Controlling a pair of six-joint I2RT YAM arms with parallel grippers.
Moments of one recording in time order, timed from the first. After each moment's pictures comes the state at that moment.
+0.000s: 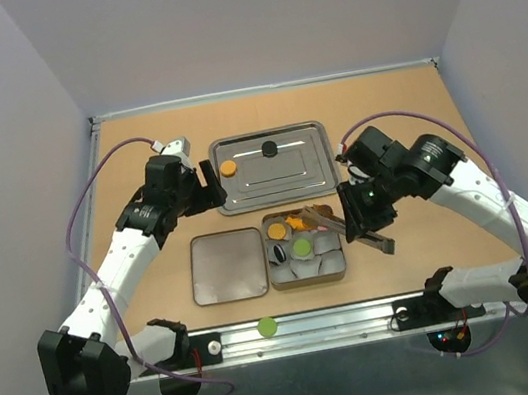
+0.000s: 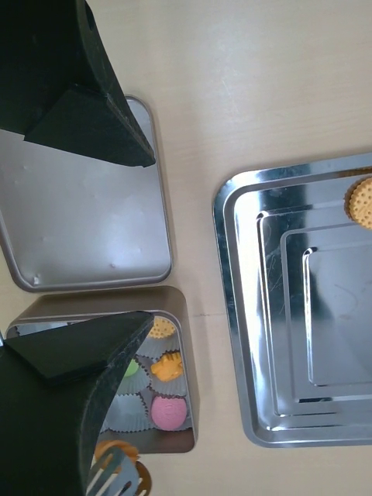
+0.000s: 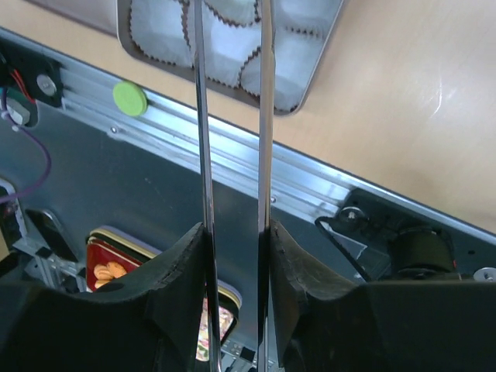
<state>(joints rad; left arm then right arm) -0.37 1.13 0.95 -0.52 0.04 -0.43 0.73 1.23 1.41 -1.35 -0.19 0.54</state>
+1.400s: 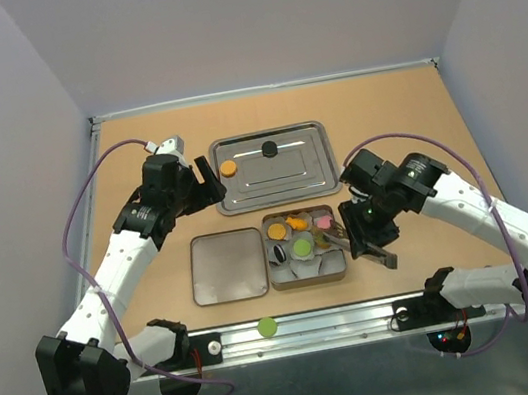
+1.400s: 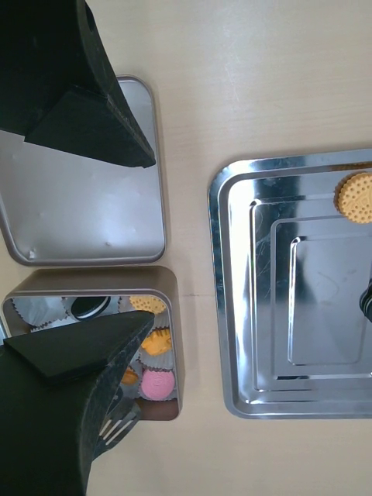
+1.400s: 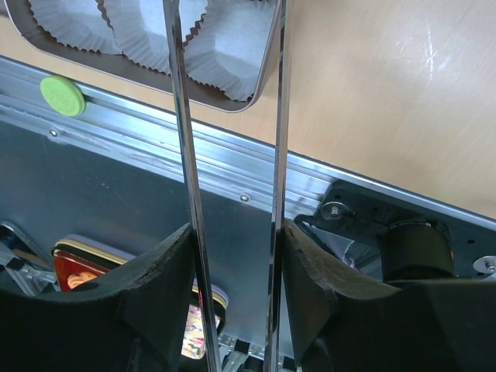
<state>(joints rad) -0.37 1.12 0.97 -0.52 0.04 -0.52 0.73 1.17 1.15 -1.28 -0.15 0.56</state>
